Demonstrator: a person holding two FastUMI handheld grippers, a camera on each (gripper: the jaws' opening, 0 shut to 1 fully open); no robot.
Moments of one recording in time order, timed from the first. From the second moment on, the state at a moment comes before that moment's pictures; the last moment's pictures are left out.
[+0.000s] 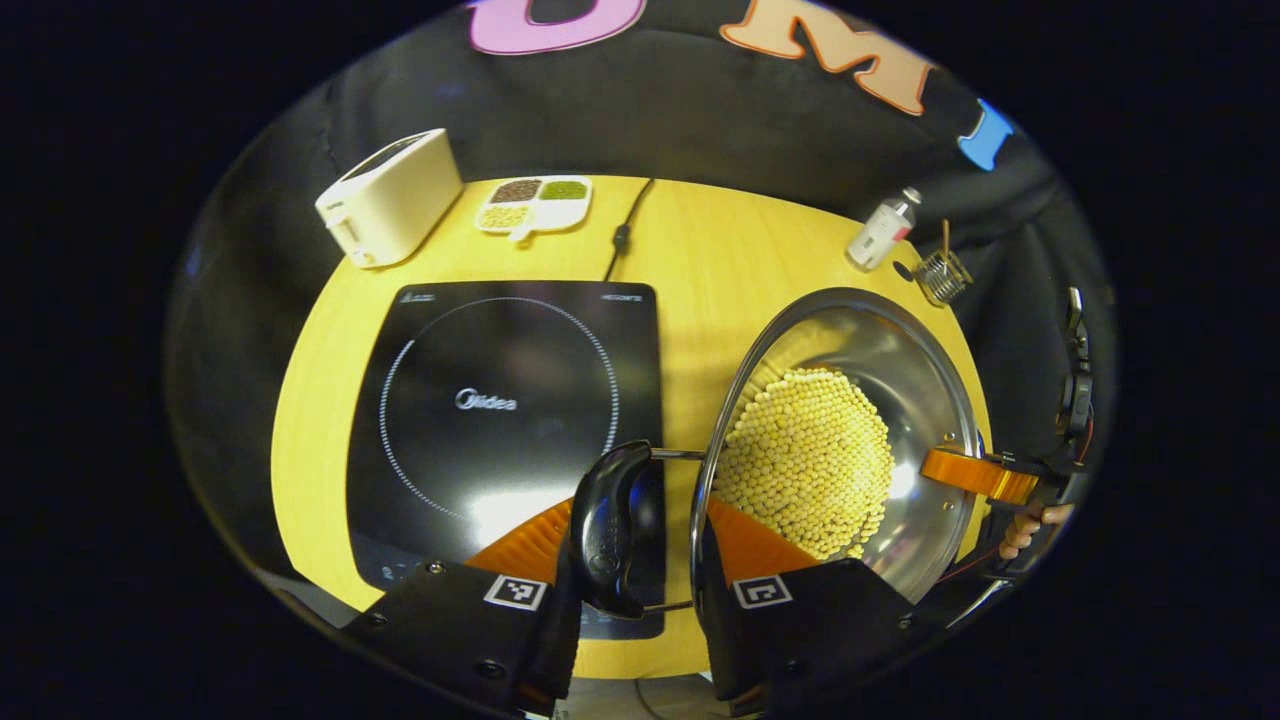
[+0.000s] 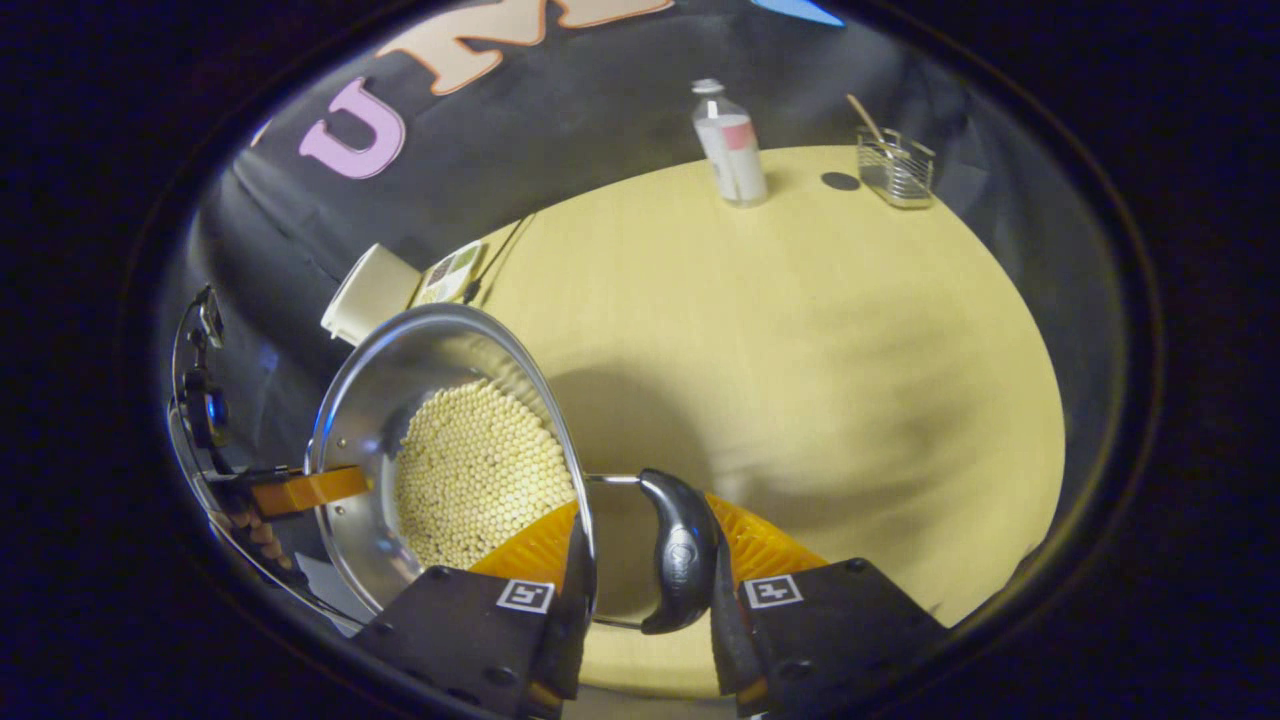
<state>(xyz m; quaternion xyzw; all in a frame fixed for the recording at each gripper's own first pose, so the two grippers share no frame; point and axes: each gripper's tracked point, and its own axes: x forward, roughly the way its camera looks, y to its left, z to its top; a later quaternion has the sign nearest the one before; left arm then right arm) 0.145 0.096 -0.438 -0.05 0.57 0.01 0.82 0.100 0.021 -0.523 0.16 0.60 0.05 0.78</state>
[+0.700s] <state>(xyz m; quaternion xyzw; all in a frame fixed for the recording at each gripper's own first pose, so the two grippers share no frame) 0.177 0.235 -0.451 -0.06 0.57 -0.03 0.82 0.127 0.152 -0.521 0.13 0.61 0.02 0.78</state>
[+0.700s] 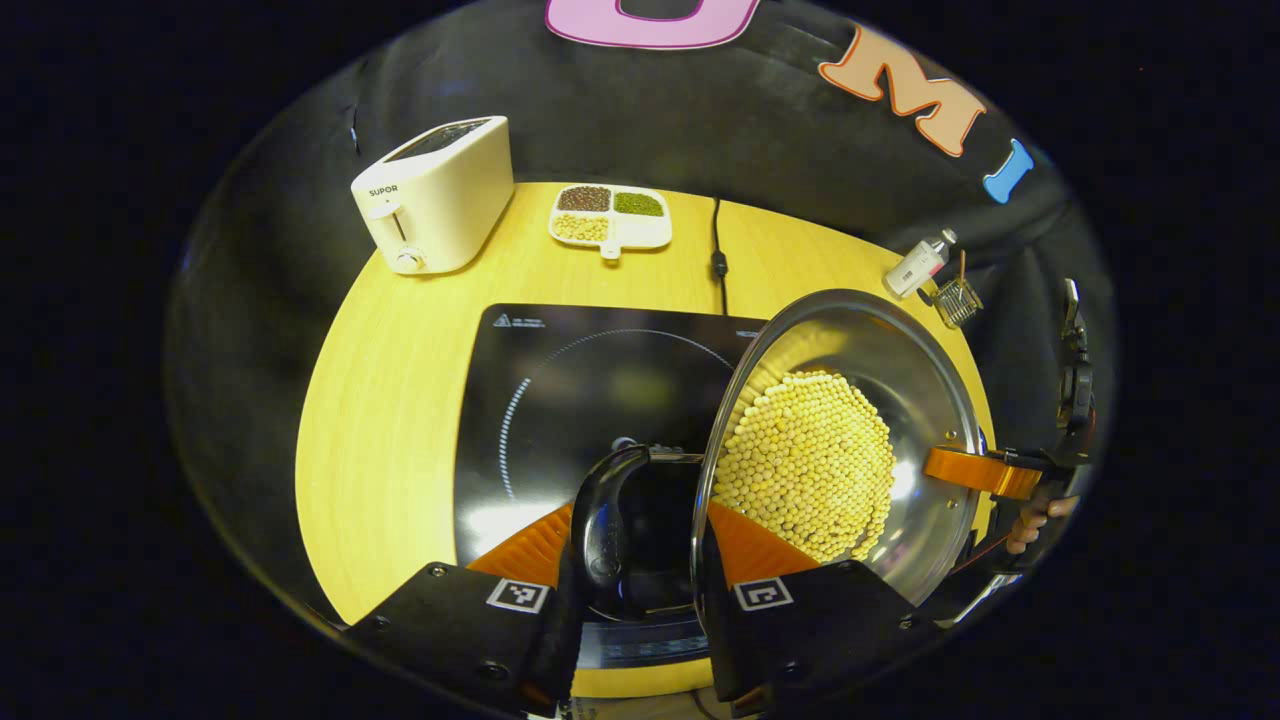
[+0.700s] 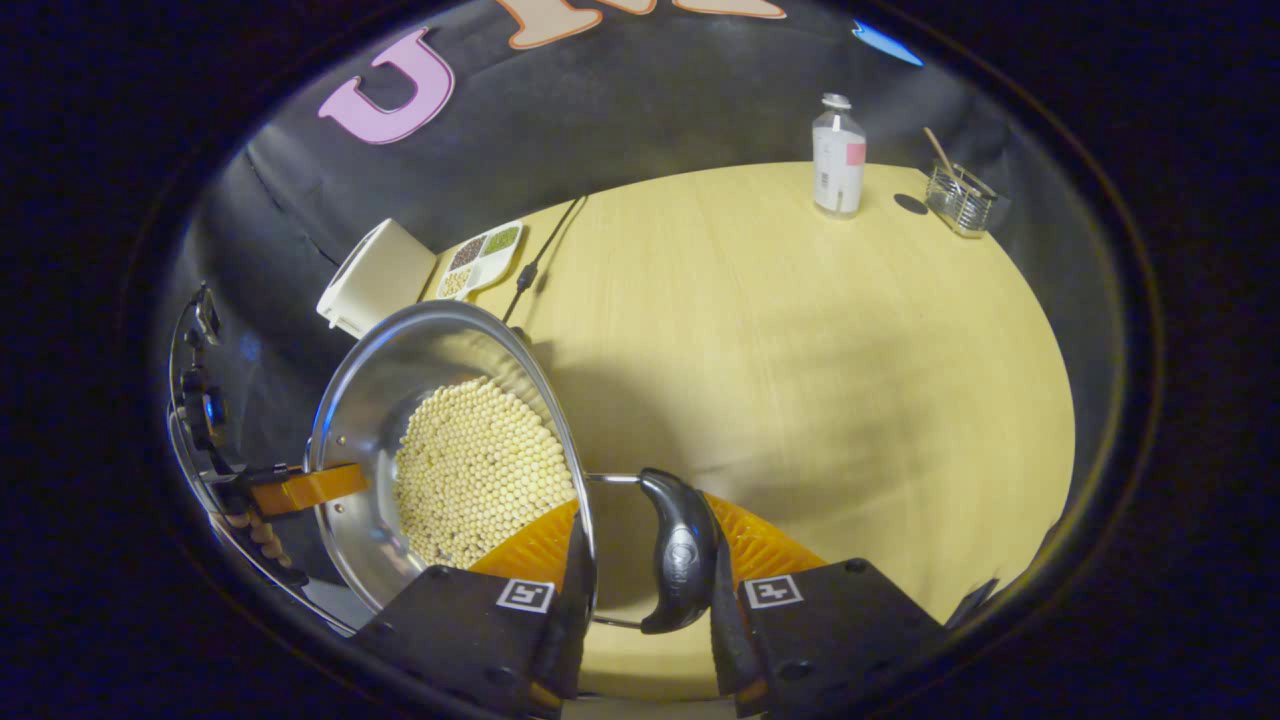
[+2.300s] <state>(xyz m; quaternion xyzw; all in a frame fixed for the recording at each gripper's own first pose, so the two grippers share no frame) 0.186 0.342 -0.480 -0.08 0.50 0.00 0.86 0.158 0.251 -0.523 0.15 0.58 -0.07 0.80</state>
